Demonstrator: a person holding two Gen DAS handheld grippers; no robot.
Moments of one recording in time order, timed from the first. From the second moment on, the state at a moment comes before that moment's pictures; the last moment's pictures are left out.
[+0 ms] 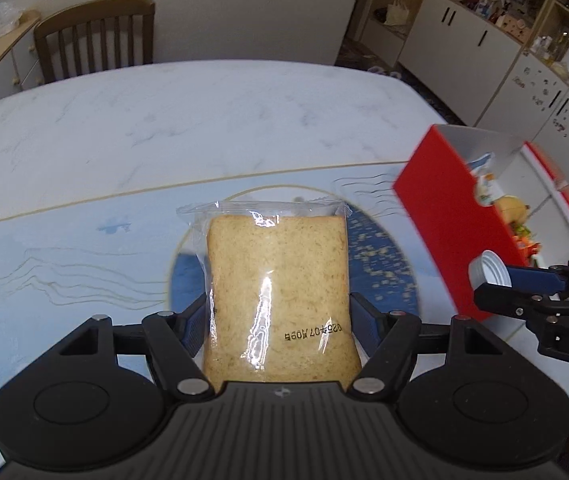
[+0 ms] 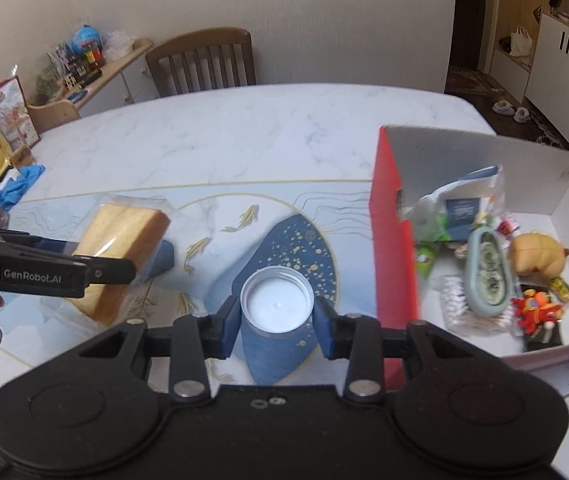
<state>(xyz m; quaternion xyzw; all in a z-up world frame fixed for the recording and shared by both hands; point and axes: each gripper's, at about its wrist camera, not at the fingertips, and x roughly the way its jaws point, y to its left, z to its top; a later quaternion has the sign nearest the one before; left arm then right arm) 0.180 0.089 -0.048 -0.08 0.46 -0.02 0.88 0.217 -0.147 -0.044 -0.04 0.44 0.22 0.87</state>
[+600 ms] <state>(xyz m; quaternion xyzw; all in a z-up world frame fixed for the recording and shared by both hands) 0.199 -0.038 -0.015 -0.05 0.44 -0.10 0.89 0.223 -0.258 -0.017 -0.01 0.40 0.20 0.90</state>
